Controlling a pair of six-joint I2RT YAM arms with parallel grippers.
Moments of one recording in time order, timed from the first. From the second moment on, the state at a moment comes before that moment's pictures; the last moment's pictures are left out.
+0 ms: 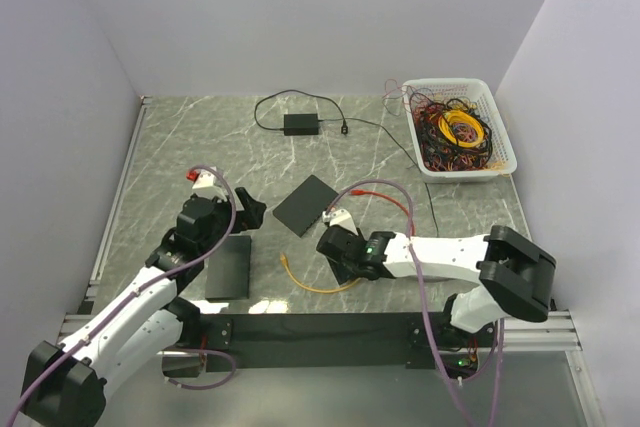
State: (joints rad) left arm -0.44 0.76 0.38 0.02 -0.09 -0.52; right arm 1.12 1.45 0.76 -0.48 0.35 0.59
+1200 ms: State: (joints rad) left arm -0.44 0.80 0.38 0.02 -0.12 -0.54; right arm 1.09 1.50 0.77 -0.47 0.28 0.60
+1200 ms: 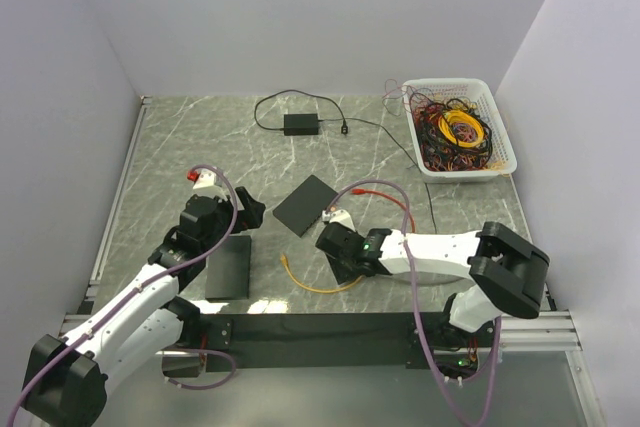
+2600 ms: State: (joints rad) left arm -0.44 0.87 0.38 0.02 -0.14 -0.55; right arm 1.10 1.63 0.87 -0.36 0.28 0.58
